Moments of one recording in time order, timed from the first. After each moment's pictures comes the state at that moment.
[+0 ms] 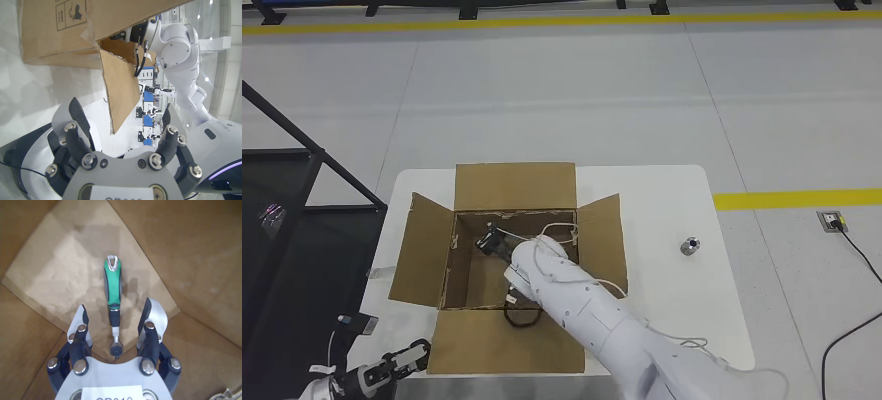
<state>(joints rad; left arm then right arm) 1.69 -0.85 -1.78 -1.56 -0.49 -0.55 -1.08 -0.21 -1.96 0.42 -0.39 -1.03 -0.03 0.77</state>
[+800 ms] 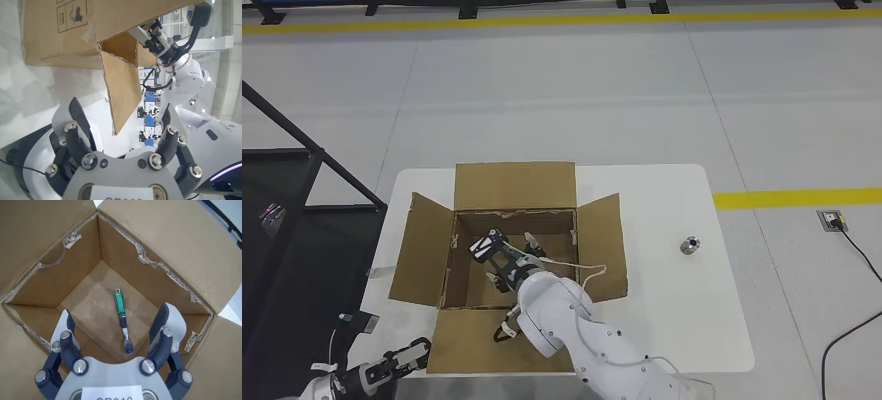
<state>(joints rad) 1.68 -0.86 -1.78 -1.57 -0.47 -0.54 -1.08 -0.68 -1.68 0.69 -1.34 -1.46 0.15 0.84</state>
